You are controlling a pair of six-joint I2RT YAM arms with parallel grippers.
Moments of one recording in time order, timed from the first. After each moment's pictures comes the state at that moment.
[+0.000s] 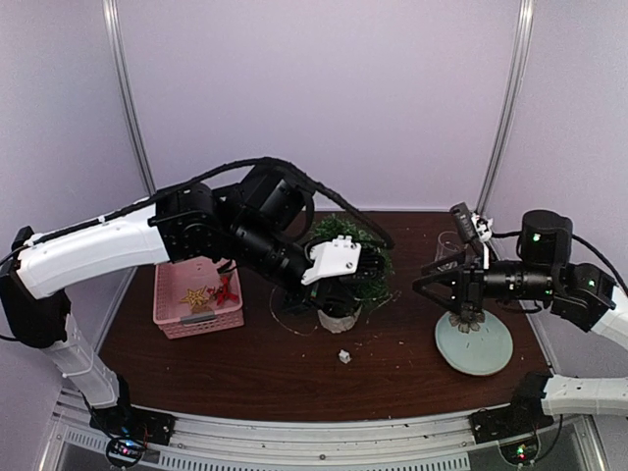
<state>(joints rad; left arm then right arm) -1.19 1.63 1.66 -0.75 0.30 0.62 0.73 0.73 0.80 -0.36 -0.41 0.32</state>
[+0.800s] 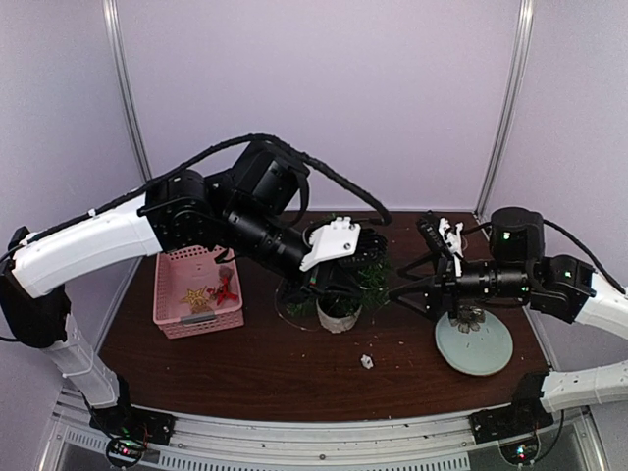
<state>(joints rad) -1.19 1.63 1.74 -0.76 0.37 0.60 0.86 0.88 0.84 -0.32 -0.34 0.06</state>
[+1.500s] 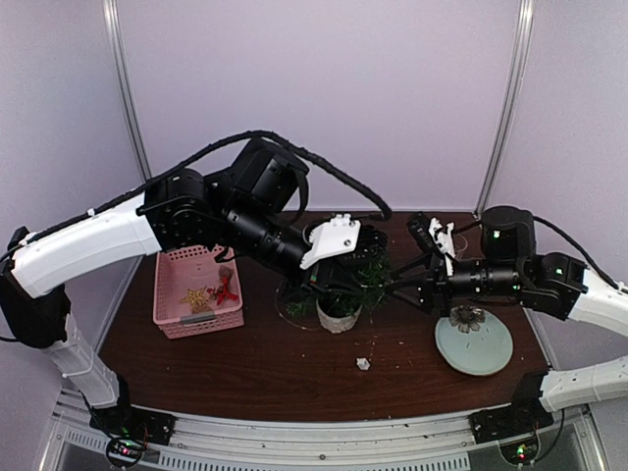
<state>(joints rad) -1.19 1.63 1.75 -0.76 0.37 0.58 0.87 0.93 0.85 -0.30 -0.32 0.03</state>
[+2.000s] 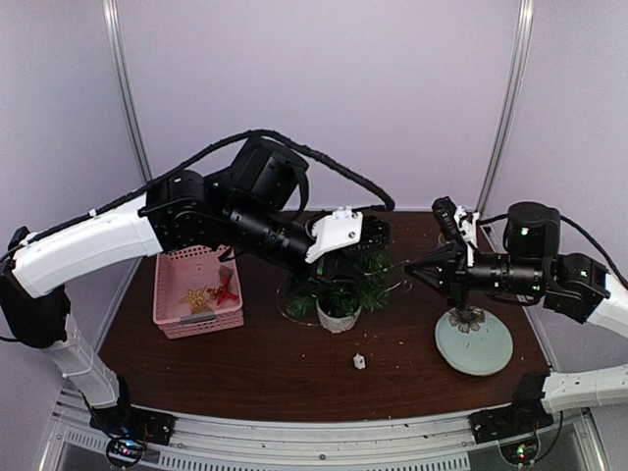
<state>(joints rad) -1.19 1.63 1.74 -0.69 0.30 0.56 0.88 0.84 0.88 -0.34 -0.21 0.08</state>
